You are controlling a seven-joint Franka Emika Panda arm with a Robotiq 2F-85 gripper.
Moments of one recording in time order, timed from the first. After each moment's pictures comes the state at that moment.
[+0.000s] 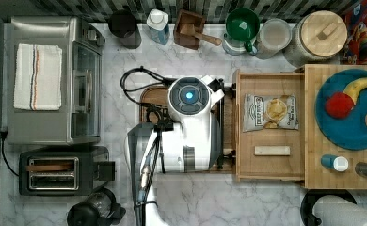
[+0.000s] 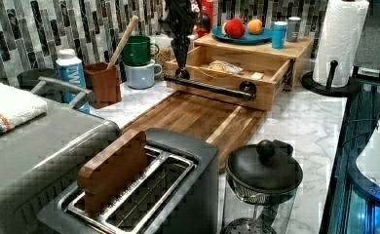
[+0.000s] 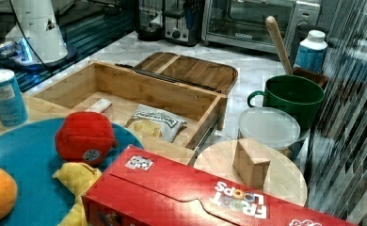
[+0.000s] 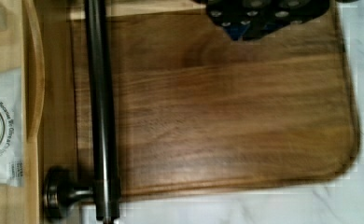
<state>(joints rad) 0.01 0.03 0.06 -2.17 0.01 0.56 -0.63</state>
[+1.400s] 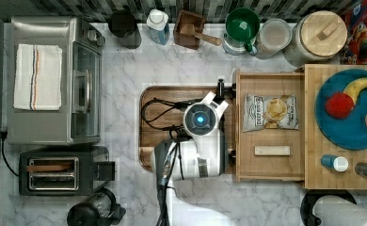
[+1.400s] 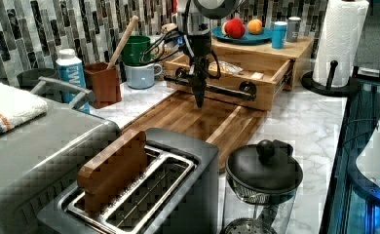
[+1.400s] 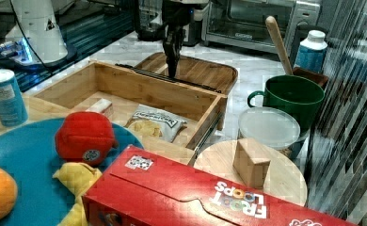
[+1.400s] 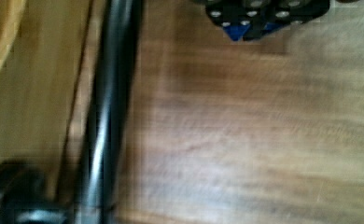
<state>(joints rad) -0.07 0.16 0.06 -2.39 -0.12 0.96 -0.86</state>
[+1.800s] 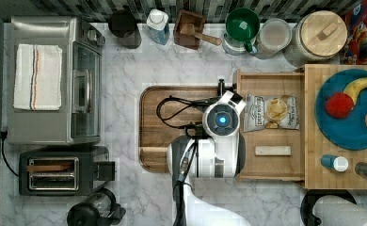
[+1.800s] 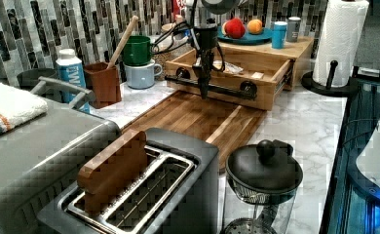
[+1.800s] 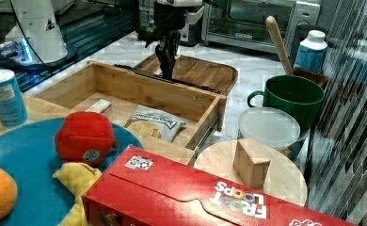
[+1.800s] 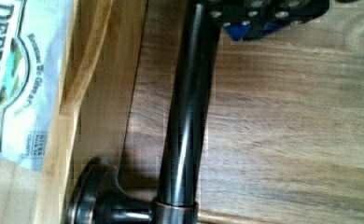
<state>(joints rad) -0.16 0.16 0.05 -2.38 -0.10 0.97 -0.94</state>
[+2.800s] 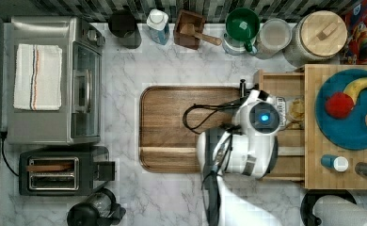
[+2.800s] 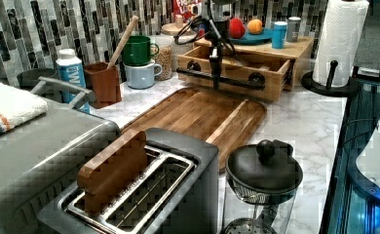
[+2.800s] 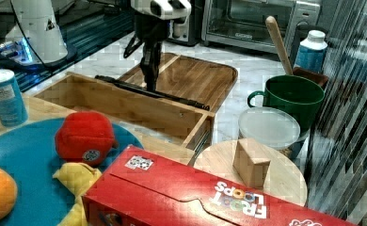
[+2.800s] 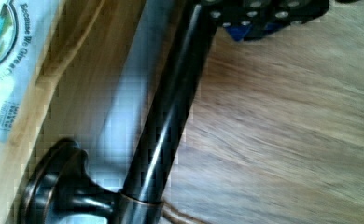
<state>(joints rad) -0.36 0.20 0.08 -2.29 -0.05 0.89 -1.33</state>
